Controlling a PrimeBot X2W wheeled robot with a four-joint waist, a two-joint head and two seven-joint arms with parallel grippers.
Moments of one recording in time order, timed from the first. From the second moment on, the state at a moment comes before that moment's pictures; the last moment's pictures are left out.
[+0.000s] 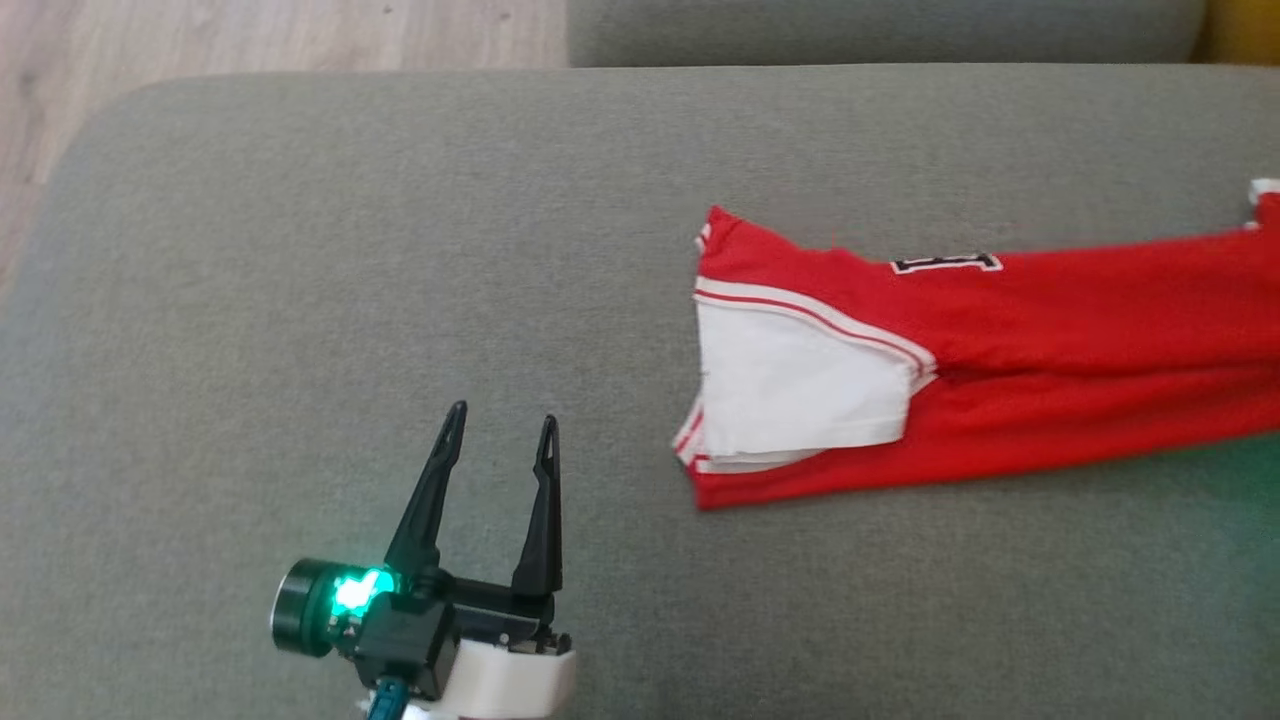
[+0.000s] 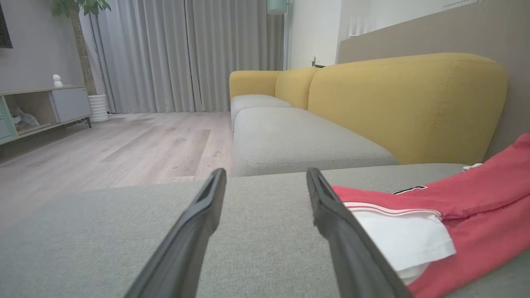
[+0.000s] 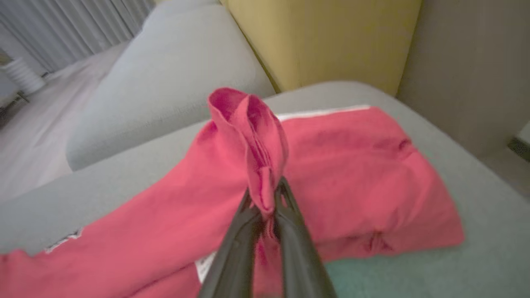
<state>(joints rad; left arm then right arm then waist) -0.01 0.07 -0.43 -0.01 -0.11 0.19 -0.26 -0.30 -0.49 -0.18 0.60 0.63 0.13 0.15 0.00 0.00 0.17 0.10</state>
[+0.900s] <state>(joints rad) -0.02 0.06 -0.43 0.03 -0.13 0.16 -0.26 -0.29 -0.07 0.26 0.20 0.66 0.13 0.39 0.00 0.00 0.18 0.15</state>
